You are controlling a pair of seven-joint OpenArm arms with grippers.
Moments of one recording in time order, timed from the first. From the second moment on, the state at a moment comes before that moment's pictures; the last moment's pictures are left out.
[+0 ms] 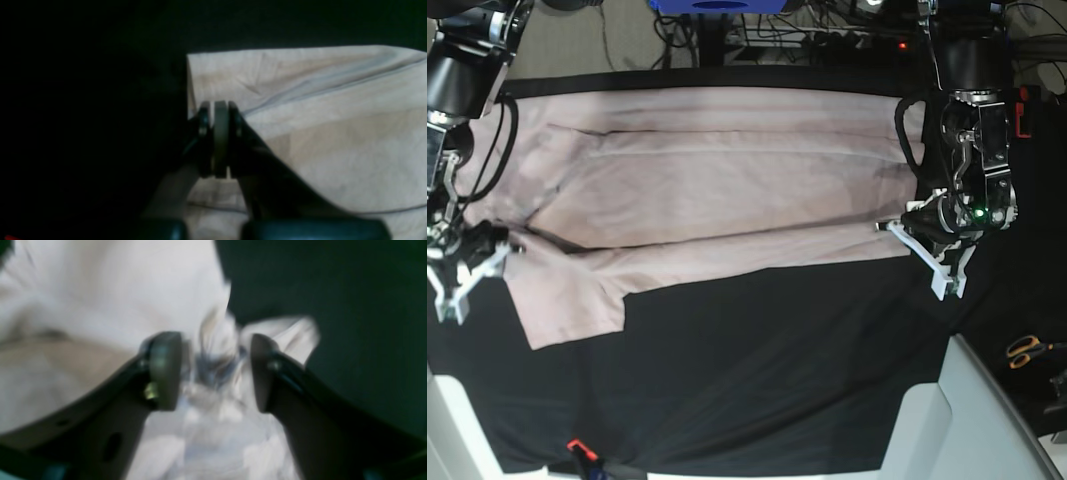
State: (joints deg) left arm -2.1 -14.5 -10.4 79.7 -14.3 -9.1 53.0; right arm 7.4 10.9 23.0 78.1 1.8 19.7 -51.1
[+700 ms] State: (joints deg) left arm -0.7 -14.6 -10.5 79.8 -14.3 -9.1 52.9; right arm 36.8 19.7 14.2 9.4 1.7 20.8 -12.3
